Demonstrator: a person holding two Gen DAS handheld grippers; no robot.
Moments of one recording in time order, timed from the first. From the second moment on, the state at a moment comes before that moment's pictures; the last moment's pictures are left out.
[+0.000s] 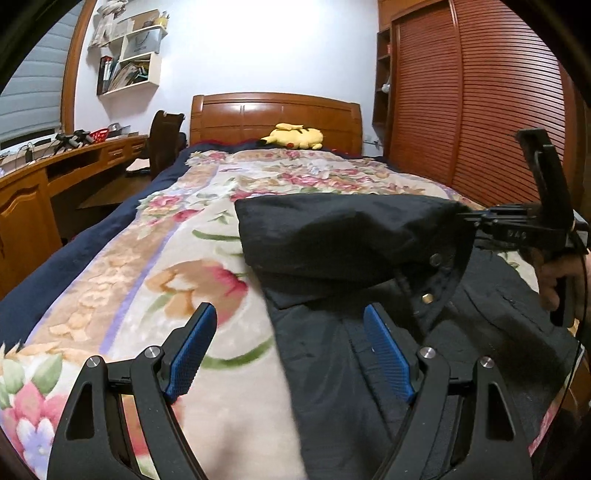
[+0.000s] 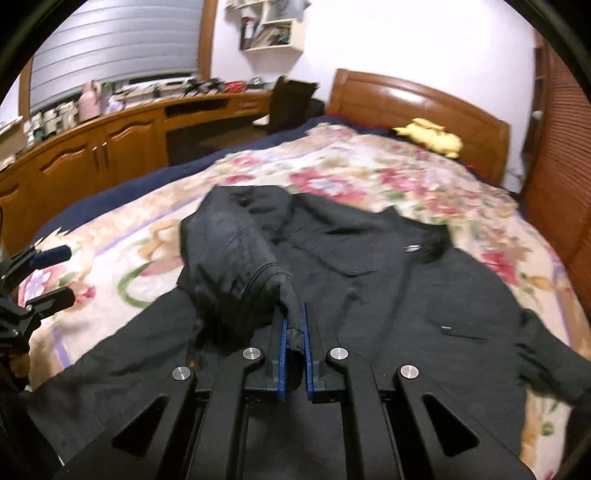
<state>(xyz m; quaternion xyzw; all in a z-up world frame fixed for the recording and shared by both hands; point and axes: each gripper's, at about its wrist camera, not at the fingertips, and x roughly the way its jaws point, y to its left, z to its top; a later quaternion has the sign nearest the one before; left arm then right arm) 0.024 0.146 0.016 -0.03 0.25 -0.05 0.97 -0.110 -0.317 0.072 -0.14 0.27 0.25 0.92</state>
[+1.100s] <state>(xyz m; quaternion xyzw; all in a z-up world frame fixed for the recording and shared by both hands) 0.024 0.063 0.030 -0.02 0.24 -0.12 0.96 -0.097 -0.423 0.059 -0.11 0.31 0.03 0.95</state>
